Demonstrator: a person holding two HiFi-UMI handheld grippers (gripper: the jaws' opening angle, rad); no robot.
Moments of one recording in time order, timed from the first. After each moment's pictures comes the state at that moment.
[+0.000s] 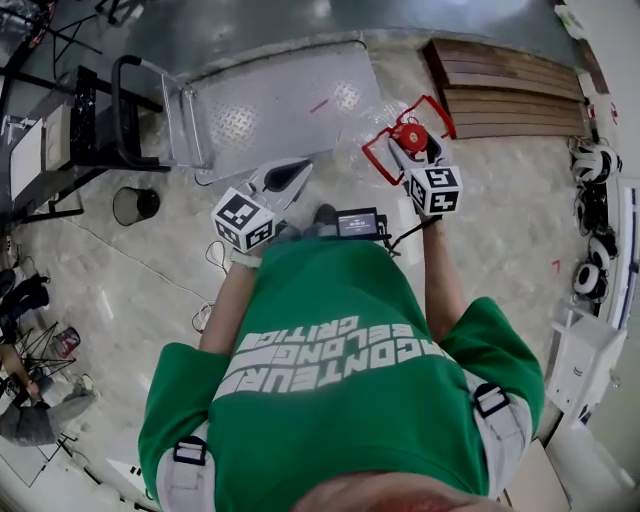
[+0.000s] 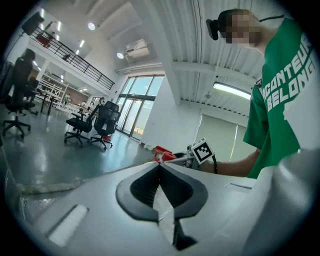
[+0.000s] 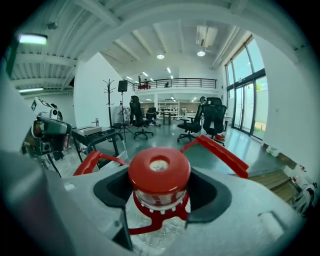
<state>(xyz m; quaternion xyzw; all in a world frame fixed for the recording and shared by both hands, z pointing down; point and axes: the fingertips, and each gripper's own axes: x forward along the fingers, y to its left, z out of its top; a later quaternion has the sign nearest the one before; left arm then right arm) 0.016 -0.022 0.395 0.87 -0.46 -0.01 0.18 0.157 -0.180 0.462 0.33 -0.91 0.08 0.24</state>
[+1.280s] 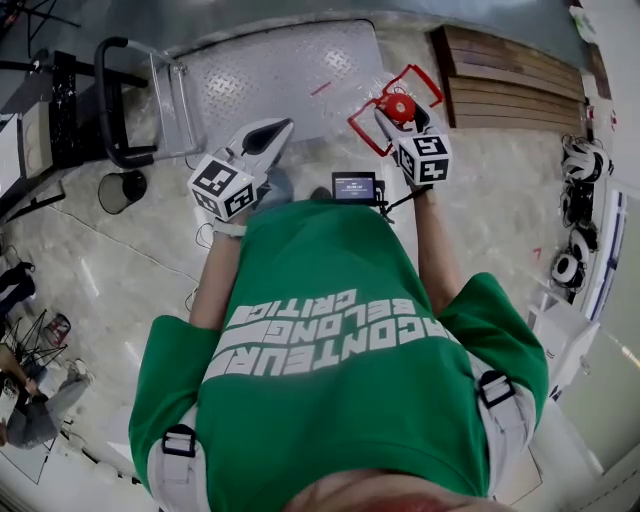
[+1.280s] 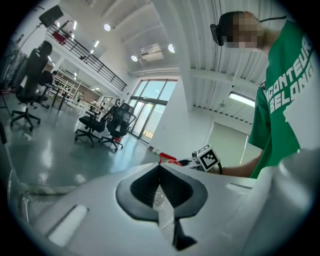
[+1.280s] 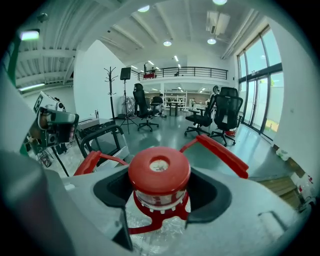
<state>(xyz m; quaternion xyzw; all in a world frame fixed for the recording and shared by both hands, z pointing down) -0.129 -0.110 0.409 0.84 -0.50 -0.05 0.22 0.023 -0.253 0.493 0.28 -0.91 0.08 0.30</state>
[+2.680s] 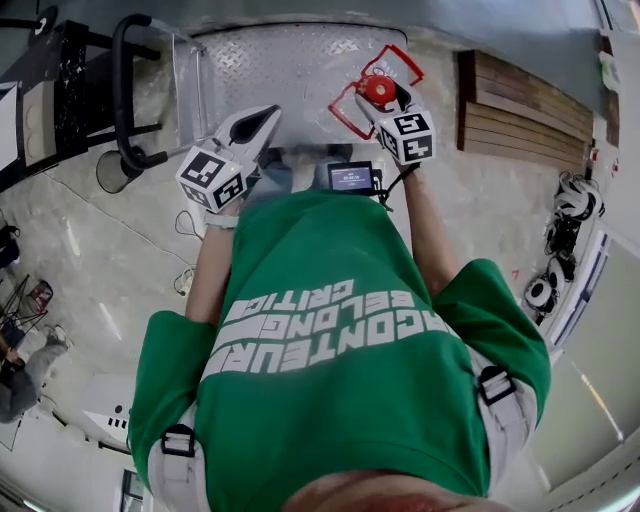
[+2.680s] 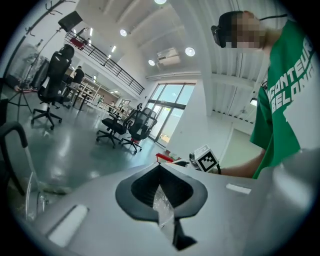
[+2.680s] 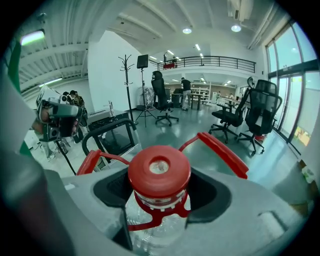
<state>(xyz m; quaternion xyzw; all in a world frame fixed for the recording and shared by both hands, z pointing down) -0.284 -0.160 0.431 0.78 -0.57 -0.07 0.25 -0.170 -0.312 0.532 0.16 -0.92 0.07 0.36</state>
